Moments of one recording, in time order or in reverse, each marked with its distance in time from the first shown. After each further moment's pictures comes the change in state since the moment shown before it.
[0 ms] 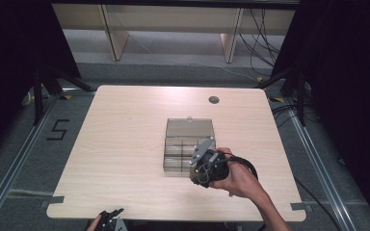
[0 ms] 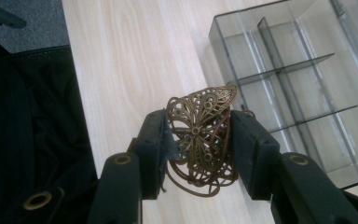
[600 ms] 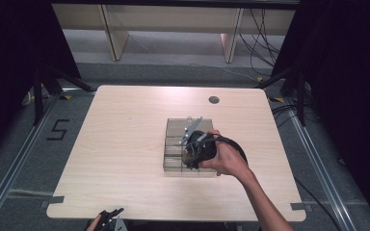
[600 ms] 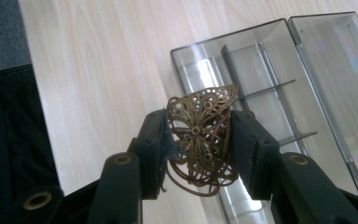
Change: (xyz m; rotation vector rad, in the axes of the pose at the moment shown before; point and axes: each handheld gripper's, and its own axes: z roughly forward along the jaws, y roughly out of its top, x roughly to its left) left arm 0.001 0.000 0.000 -0.006 0.002 -0.010; right arm -0.036 0.039 0.008 0.032 -0.012 0.032
